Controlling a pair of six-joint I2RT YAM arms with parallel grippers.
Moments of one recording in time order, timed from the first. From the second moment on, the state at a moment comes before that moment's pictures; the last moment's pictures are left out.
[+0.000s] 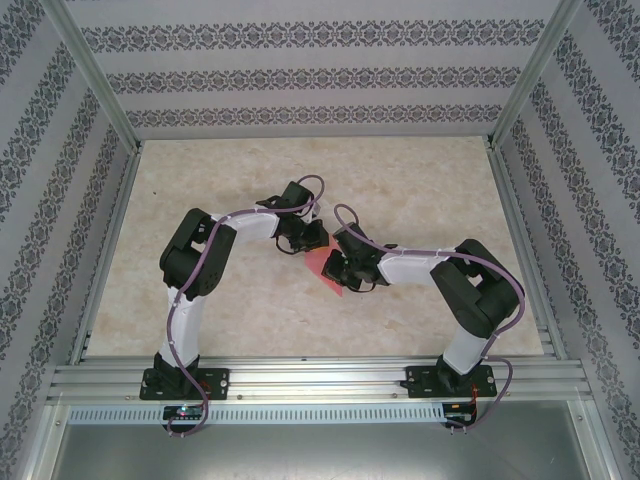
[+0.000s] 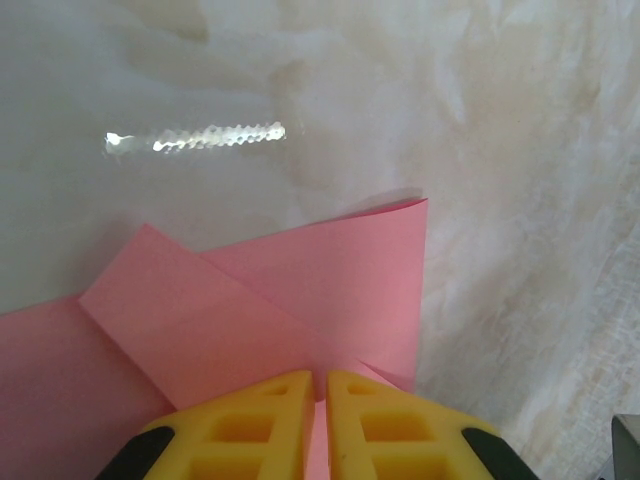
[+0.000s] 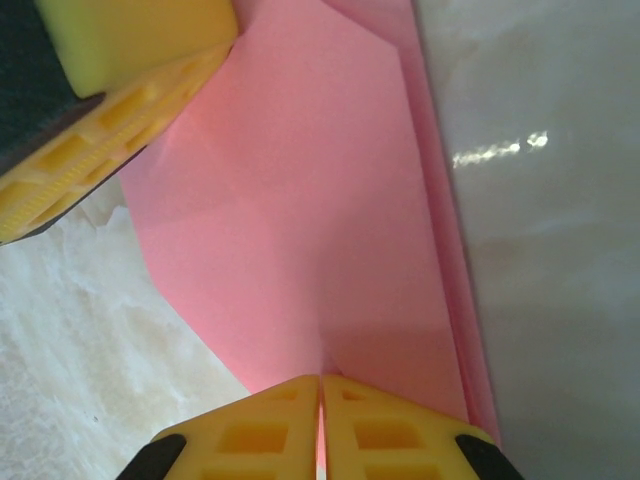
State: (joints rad) left arm -0.54 2.12 1.38 -0.33 0.50 -0.71; right arm 0.70 1.73 0.81 -0.07 -0.21 1.06
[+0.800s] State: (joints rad) left arm -0.54 2.12 1.38 -0.33 0.49 -0.71; right arm 0.71 1.53 0.59 -0.03 -0.25 1.16
